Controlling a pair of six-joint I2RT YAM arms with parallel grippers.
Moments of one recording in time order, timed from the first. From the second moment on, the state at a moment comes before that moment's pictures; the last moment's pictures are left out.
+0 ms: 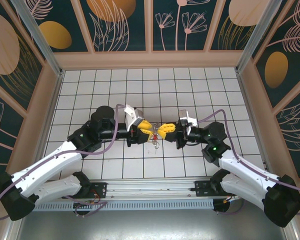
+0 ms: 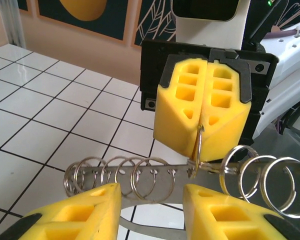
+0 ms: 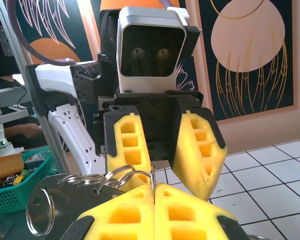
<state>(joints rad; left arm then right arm) -0.81 1.01 0.87 -0.15 0.59 -0.09 0.67 0.89 0.42 0.79 -0.86 0.41</state>
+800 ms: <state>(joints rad) -0.81 1.05 0.90 -0.09 0.65 -0.09 0.67 0.94 0.41 0.86 -0.84 0.45</state>
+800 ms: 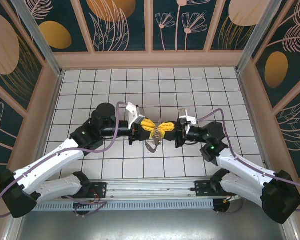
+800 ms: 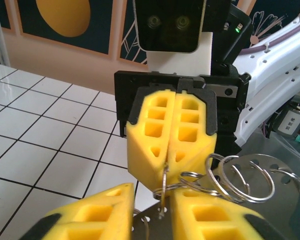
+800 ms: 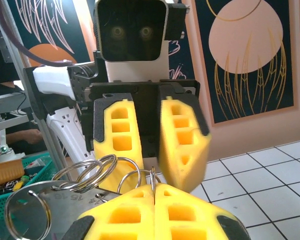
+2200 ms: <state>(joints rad) -0.83 1.05 1.00 -0.26 0.53 0.06 0.68 0.89 0.62 0.30 -0.77 0.11</state>
